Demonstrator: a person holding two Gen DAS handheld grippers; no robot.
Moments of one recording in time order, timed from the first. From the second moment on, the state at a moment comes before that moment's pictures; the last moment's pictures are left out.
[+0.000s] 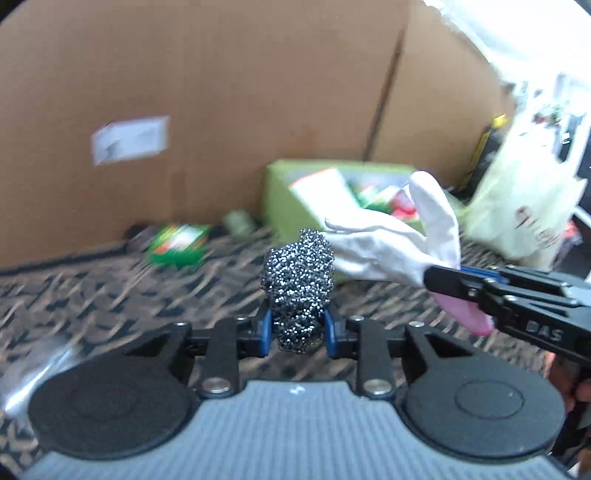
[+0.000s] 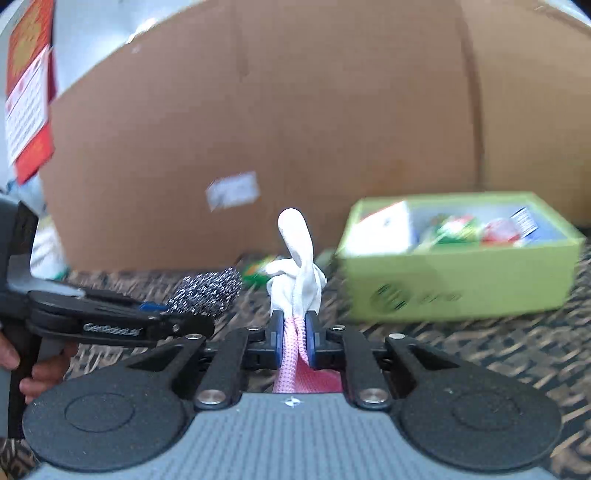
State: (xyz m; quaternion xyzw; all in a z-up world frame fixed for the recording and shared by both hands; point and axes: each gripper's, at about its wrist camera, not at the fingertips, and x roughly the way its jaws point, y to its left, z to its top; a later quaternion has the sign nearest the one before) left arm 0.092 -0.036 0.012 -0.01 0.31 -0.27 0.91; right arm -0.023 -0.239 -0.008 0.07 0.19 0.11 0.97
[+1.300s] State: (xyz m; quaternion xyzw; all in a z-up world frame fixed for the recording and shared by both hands) left arm 0.210 -0.196 0.000 0.00 0.24 -0.24 0.94; right arm 0.124 -0.374 -0.035 0.03 0.22 -0.08 0.97
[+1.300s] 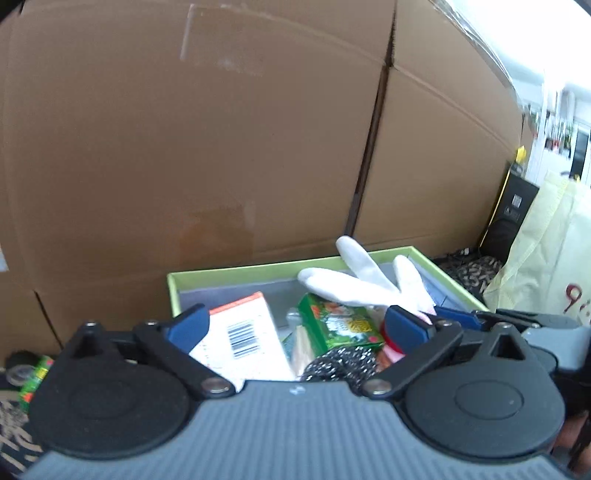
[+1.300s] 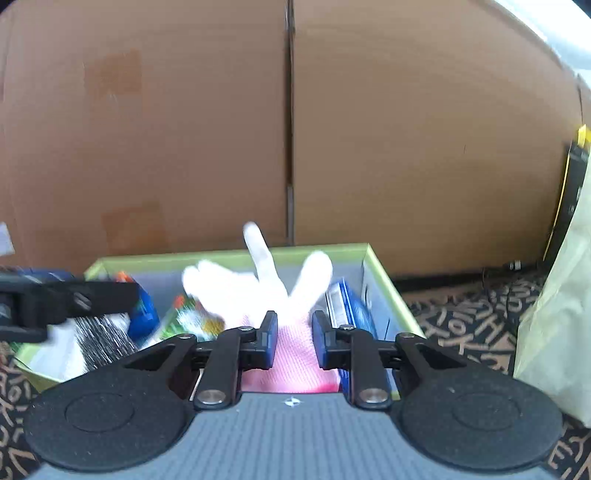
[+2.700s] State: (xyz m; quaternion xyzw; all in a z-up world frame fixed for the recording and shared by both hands) left arm 0.071 0.110 -0.038 -0.03 0.28 -0.09 0.95; right arm 0.015 -0.142 -0.056 -0.03 0.23 0.16 0.96
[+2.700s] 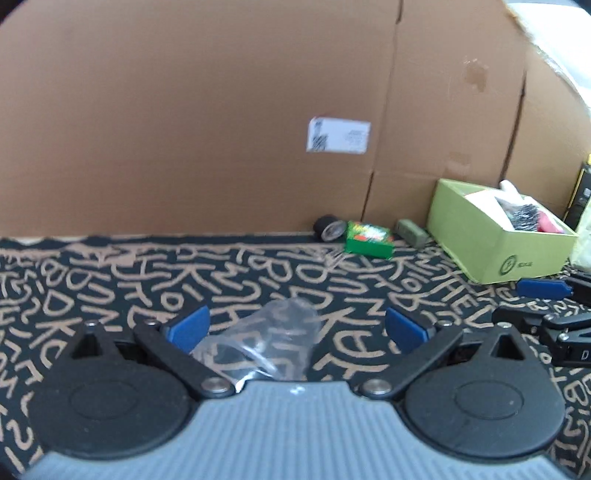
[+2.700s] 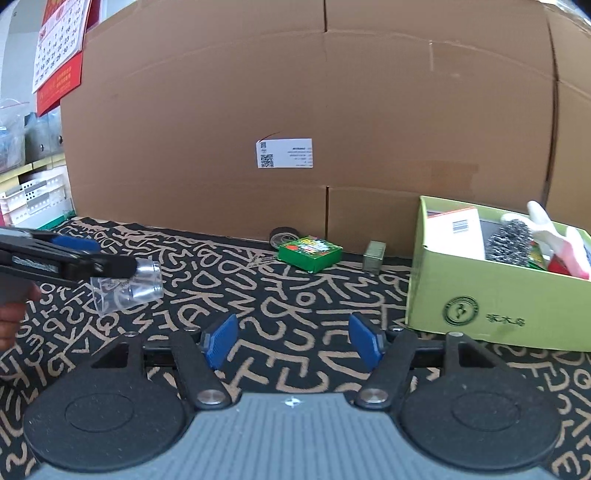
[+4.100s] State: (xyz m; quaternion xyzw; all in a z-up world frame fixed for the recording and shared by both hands) left arm 0.059 0.093 -0.059 -0.01 0.31 -0.15 0.94; right arm 0.091 -0.117 -0.081 -0.01 0.25 0.11 0.96
